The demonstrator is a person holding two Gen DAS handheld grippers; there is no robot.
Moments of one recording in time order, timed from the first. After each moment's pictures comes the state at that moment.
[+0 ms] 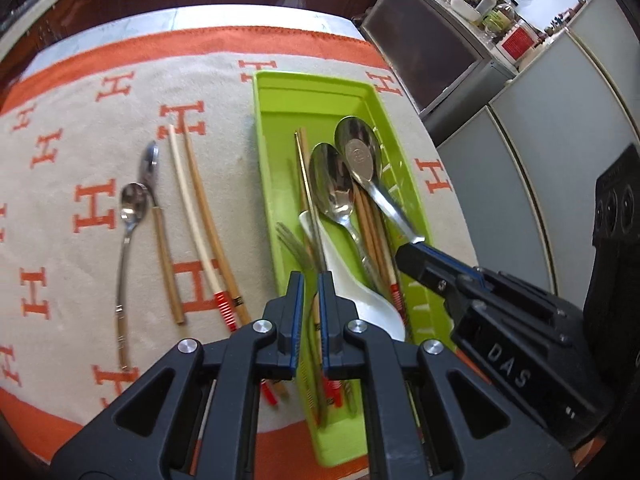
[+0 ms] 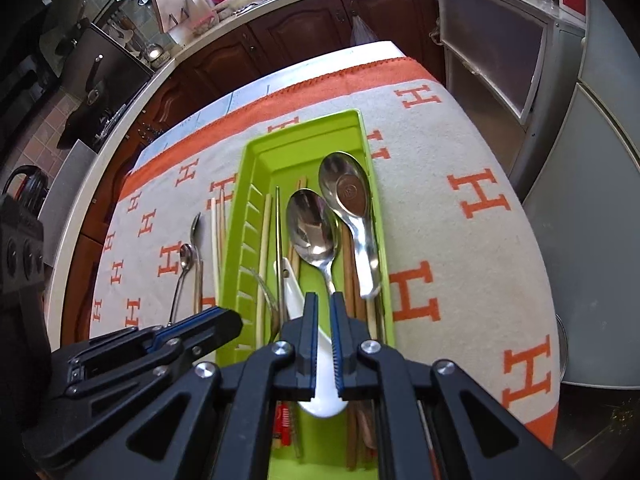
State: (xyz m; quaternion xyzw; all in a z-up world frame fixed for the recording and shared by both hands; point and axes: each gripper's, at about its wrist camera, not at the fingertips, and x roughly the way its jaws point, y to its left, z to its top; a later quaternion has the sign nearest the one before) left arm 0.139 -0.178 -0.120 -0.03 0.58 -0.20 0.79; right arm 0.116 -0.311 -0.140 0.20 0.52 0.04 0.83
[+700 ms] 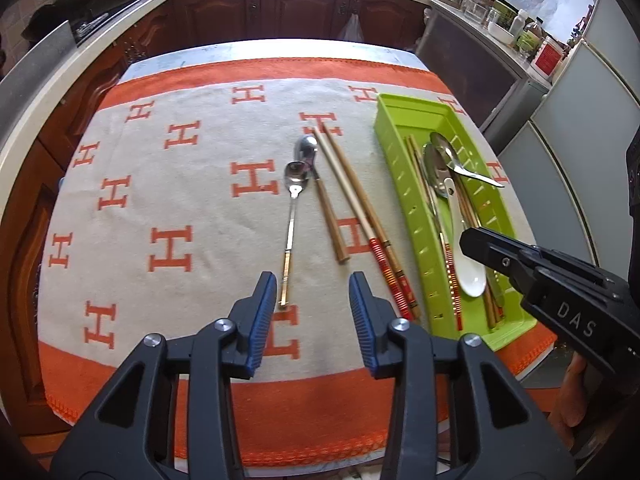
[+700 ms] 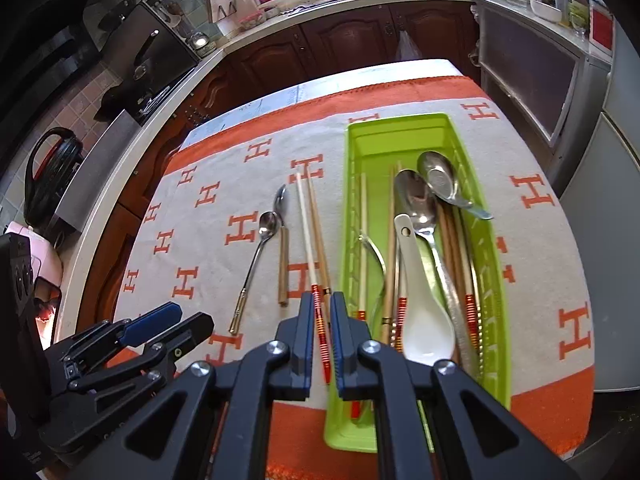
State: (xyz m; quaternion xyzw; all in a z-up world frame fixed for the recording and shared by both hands) left arm 0.078 -0.058 -0.088 0.01 0.52 -0.11 0.85; right arm 0.089 -0.230 -0.111 0.16 0.50 0.08 0.85
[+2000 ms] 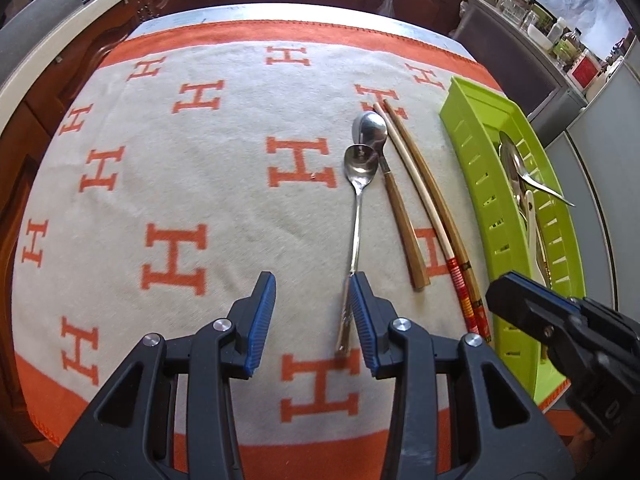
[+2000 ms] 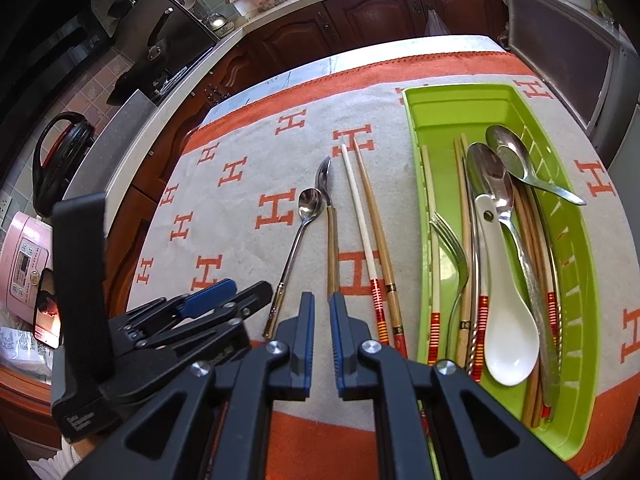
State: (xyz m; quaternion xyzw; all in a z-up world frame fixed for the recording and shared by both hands) left arm 0.137 -0.040 -0.157 -0.01 0.56 -0.09 0.83; right arm 0.109 -0.196 -0.141 0.19 0.52 0.12 0.83
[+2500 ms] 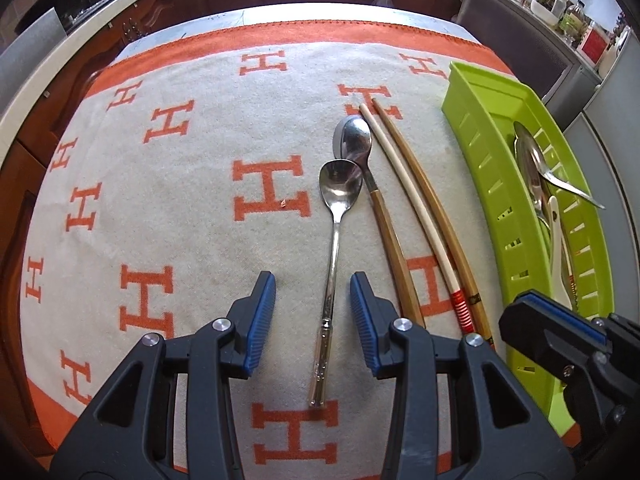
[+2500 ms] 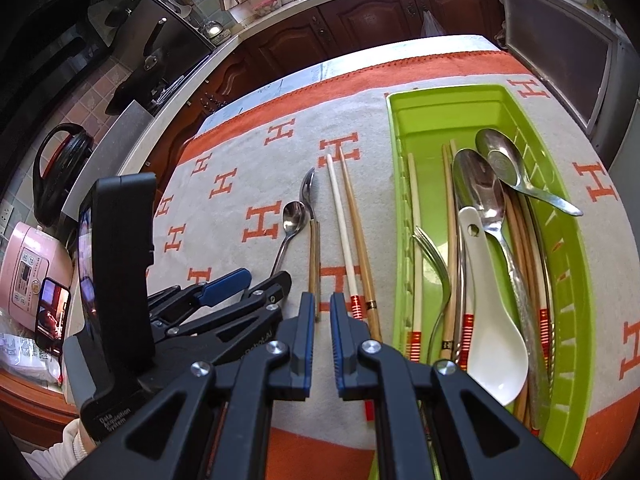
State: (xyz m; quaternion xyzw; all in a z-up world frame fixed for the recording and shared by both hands) left arm 0.160 -0.078 -0.170 0.05 0.55 -0.06 0.83; right arm 0.118 -0.213 -0.149 0.20 0.51 0.13 0.83
